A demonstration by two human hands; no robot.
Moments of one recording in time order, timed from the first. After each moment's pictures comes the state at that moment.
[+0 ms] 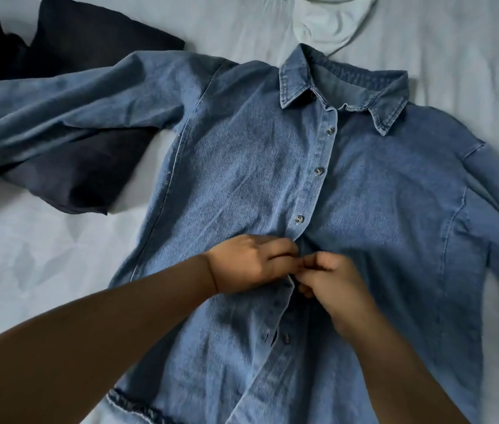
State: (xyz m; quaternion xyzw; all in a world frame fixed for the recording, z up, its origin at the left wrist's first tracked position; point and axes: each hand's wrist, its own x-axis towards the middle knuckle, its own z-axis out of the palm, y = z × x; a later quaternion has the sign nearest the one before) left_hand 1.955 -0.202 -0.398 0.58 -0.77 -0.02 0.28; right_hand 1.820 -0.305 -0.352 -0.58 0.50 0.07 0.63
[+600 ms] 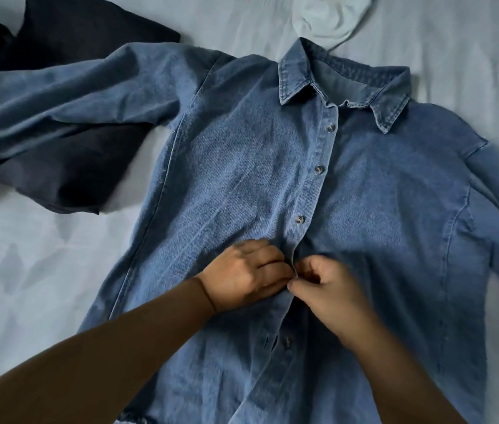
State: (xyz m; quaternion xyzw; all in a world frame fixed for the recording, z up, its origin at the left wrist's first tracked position) left_hand 1.938 -0.189 -0.413 0.63 -0.69 -0.04 0.35; right_hand 1.813 -0.303 -0.355 -0.72 0.41 0.11 0.54
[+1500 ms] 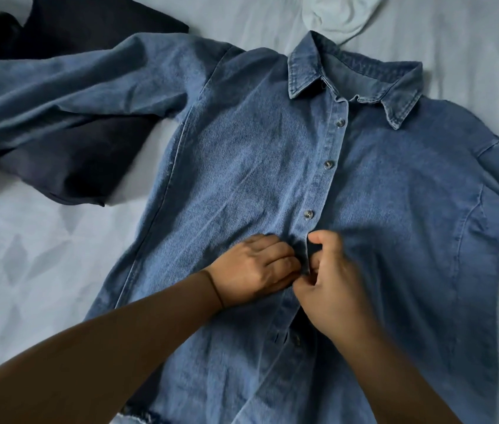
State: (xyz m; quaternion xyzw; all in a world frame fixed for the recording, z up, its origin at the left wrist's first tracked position) left_hand 1.935 -0.191 -0.420 0.63 -0.69 0.04 0.34; right_hand 1.815 -0.292 -0.355 -0.87 0.33 0.01 0.38
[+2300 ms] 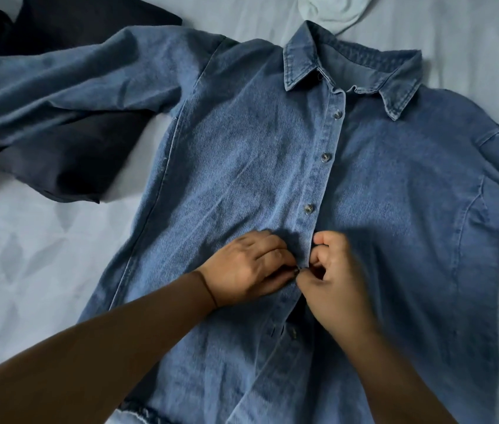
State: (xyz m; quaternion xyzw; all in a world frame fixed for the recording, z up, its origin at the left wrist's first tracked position) left_hand 1.931 -0.187 -0.411 0.67 -0.66 -0.02 0.35; right_hand 1.808 -0.293 -0.369 -0.78 0.38 -0.04 0.49
